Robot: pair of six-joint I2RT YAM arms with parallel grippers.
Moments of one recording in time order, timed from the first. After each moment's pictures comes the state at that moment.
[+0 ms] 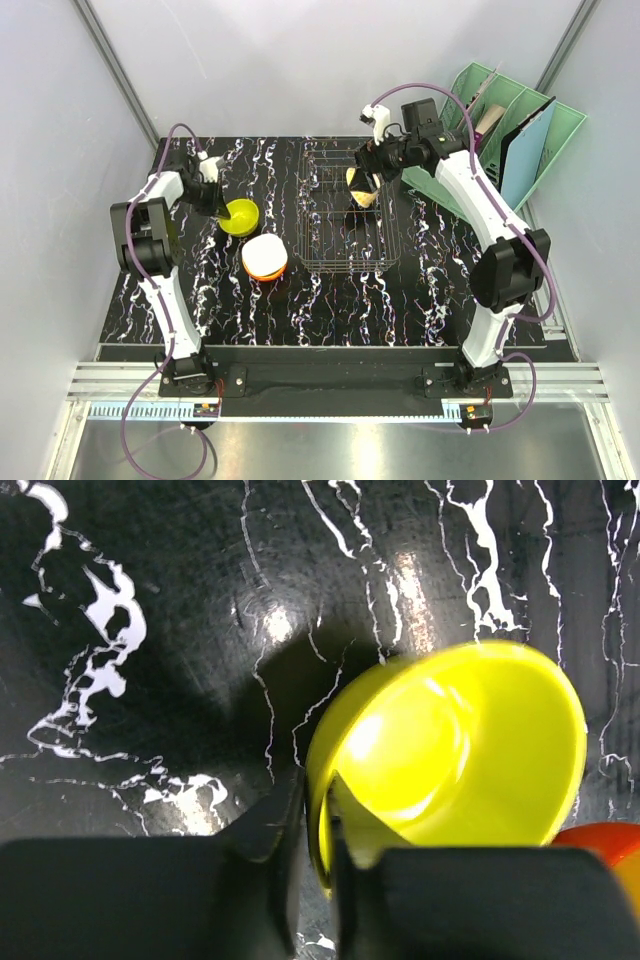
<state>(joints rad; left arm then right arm) 0.18 2.14 1.61 -0.68 0.58 0.29 0.33 1.85 1.87 -0.78 -0.61 -0.26</state>
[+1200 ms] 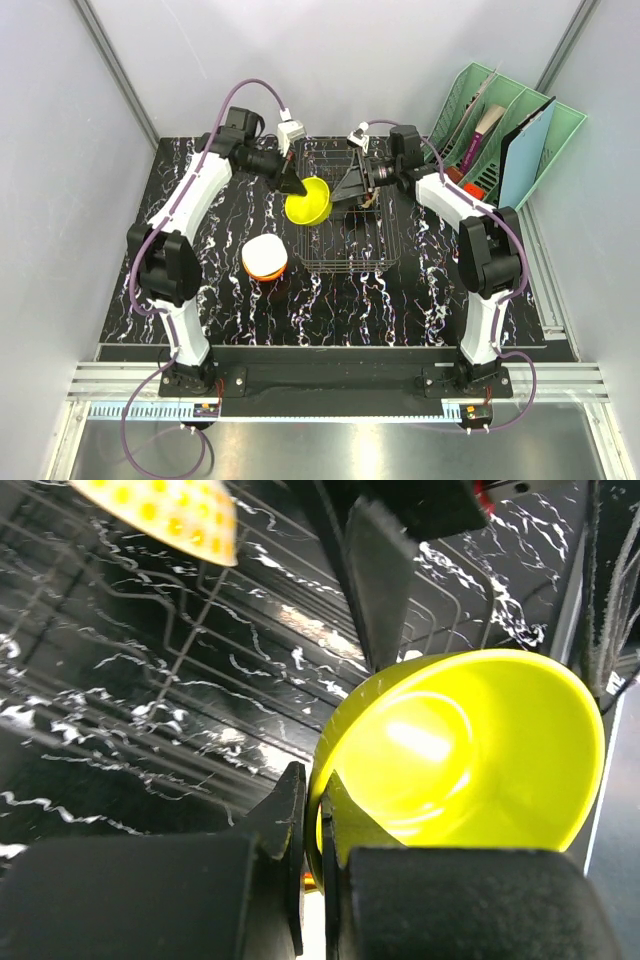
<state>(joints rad) -0.26 1.89 1.84 -0.89 0.91 0.38 0.33 1.98 1.56 -0.05 -1.37 0.62</state>
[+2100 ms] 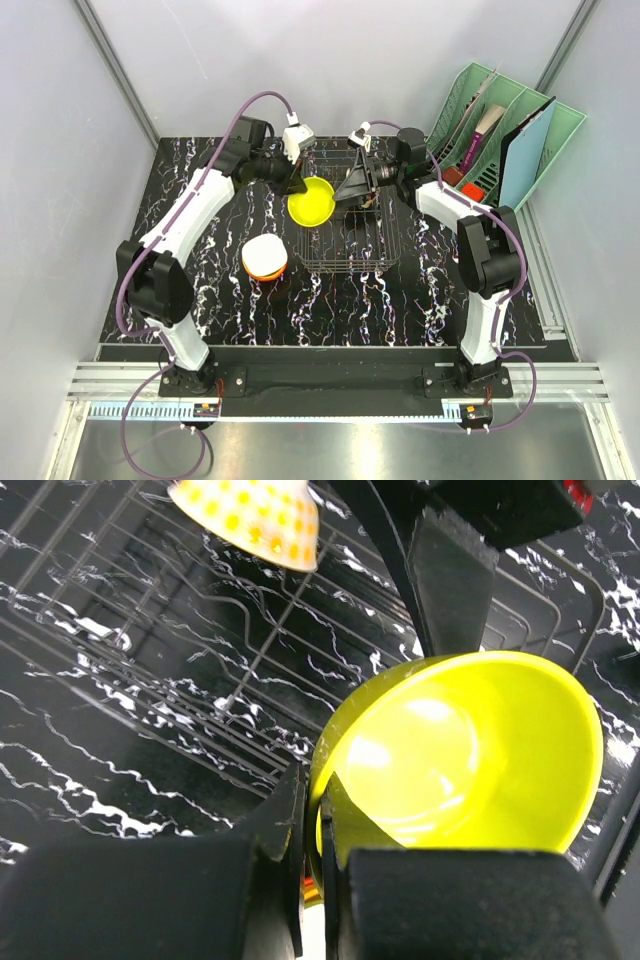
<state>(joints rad) -0.36 1.74 1.67 -0.69 0.61 0.34 0.33 1.98 1.44 0.43 -1.45 0.99</state>
